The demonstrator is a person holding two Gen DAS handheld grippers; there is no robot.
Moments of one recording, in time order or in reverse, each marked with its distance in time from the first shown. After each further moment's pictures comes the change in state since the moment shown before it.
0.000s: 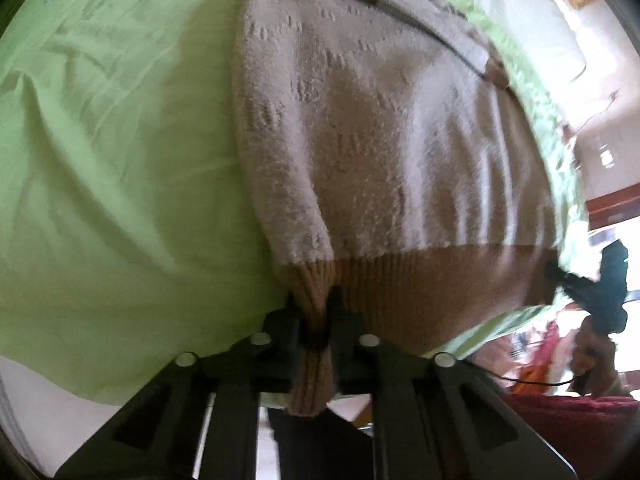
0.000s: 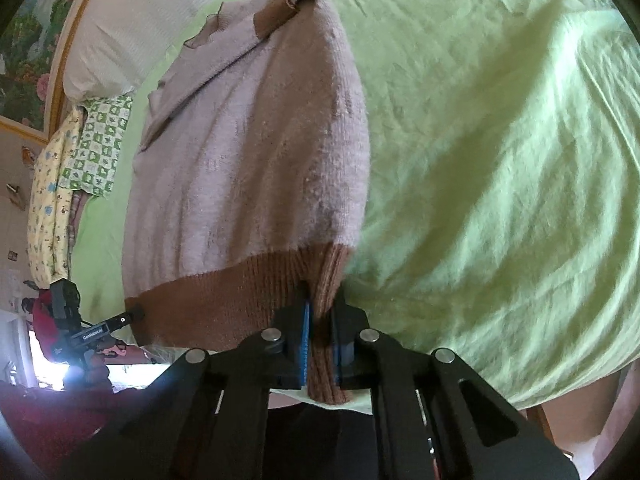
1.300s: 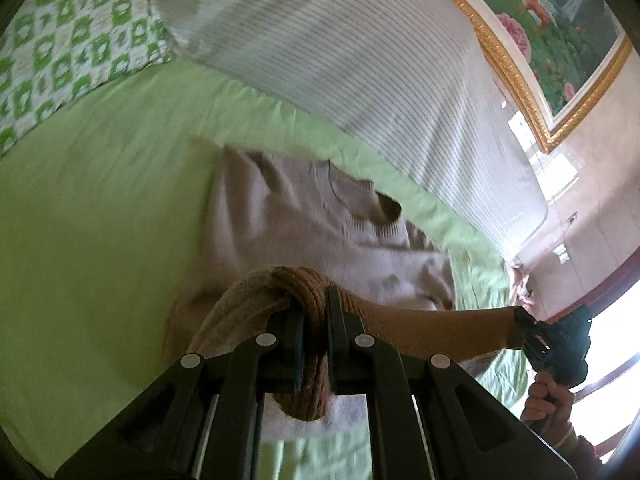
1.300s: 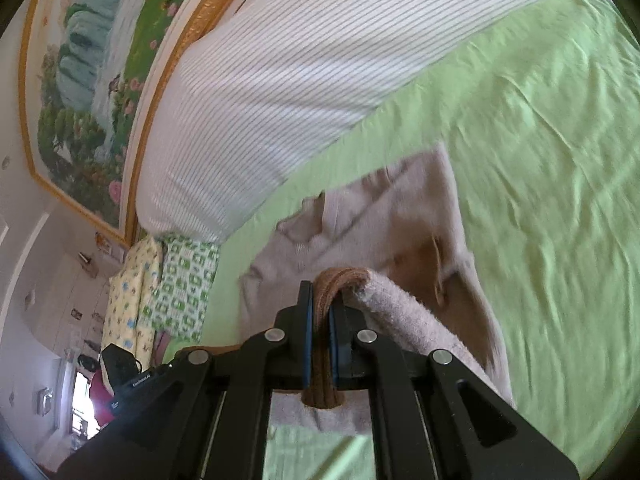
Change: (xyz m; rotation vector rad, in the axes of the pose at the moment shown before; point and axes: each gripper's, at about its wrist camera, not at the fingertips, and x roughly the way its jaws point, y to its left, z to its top) left arm -0.068 -0.031 0.263 -0.067 -0.482 -0.166; right arm -0.022 0.078 0.249 -0.023 -0.374 0.301
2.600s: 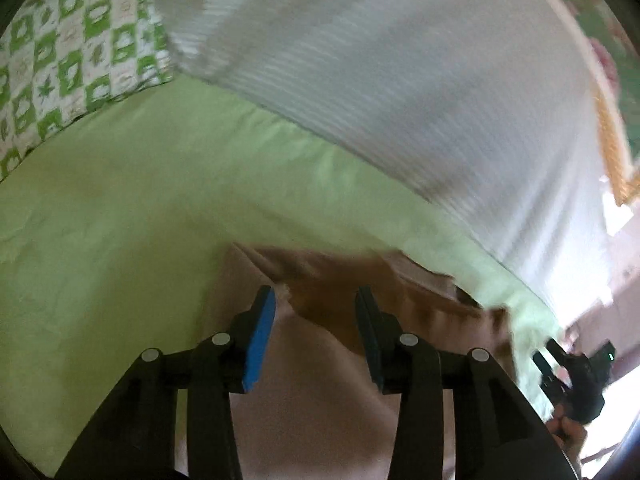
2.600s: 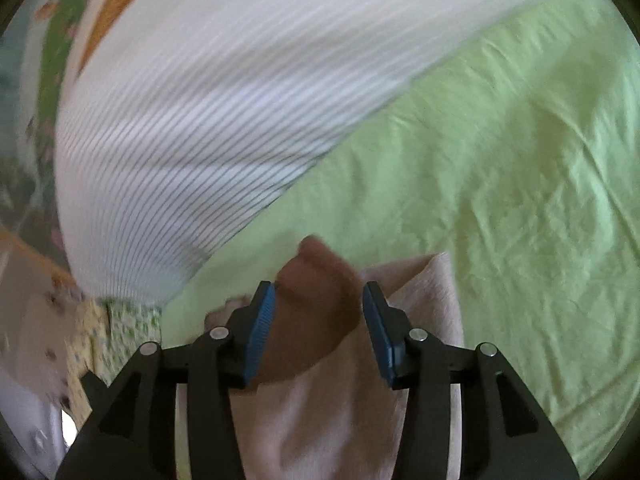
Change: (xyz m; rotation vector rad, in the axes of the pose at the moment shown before) left arm 0.126 0.009 0.103 -0.071 -0.044 0.159; right arm 0.119 -0.049 0.119 0.040 0.005 -0.127
